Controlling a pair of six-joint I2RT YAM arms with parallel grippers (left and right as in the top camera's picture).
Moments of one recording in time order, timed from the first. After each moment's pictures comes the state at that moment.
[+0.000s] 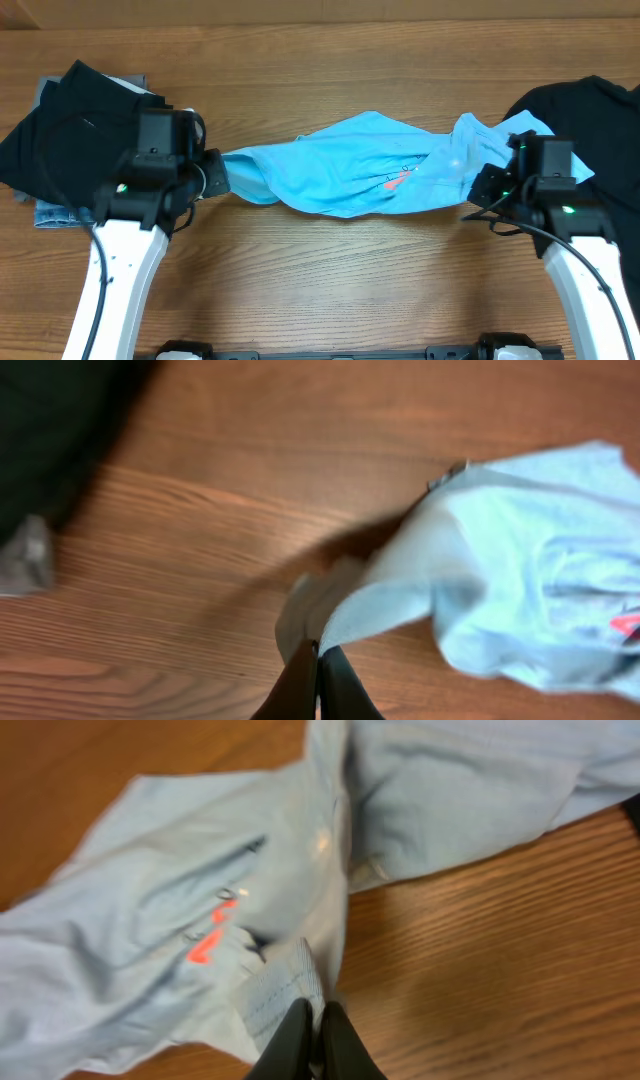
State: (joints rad) left arm -0.11 1.24 1.19 -0.96 -0.02 -0.36; right arm -0.03 1.14 0.97 -0.84 -0.11 0.40
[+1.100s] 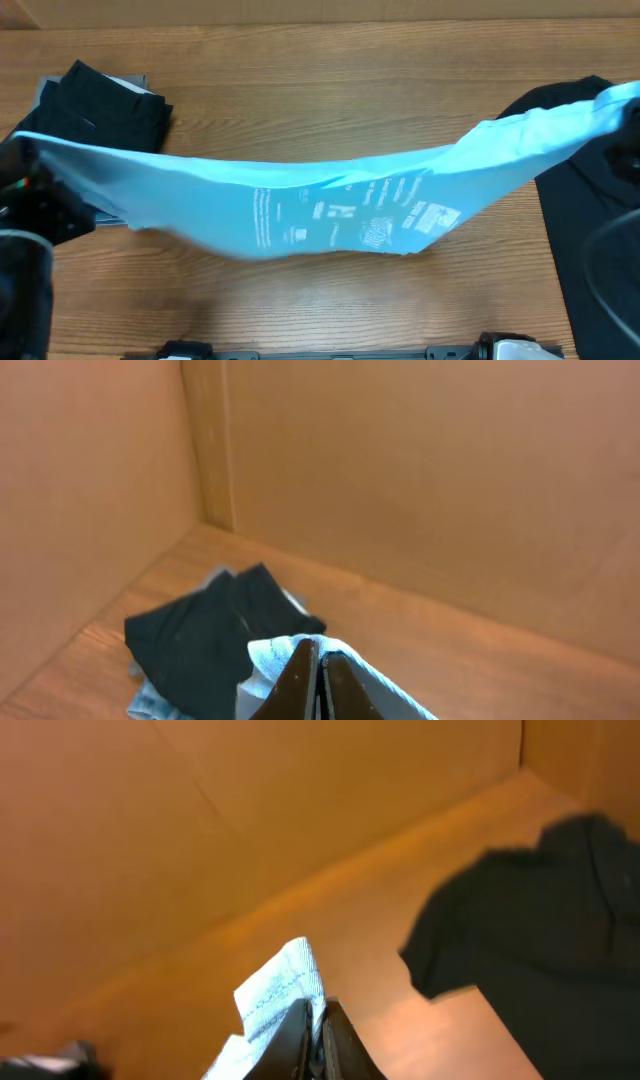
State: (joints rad) left arm -0.11 1.10 2.16 -1.35 -0.39 -0.28; right arm -0.07 1.36 2.51 -1.62 0.04 0.43
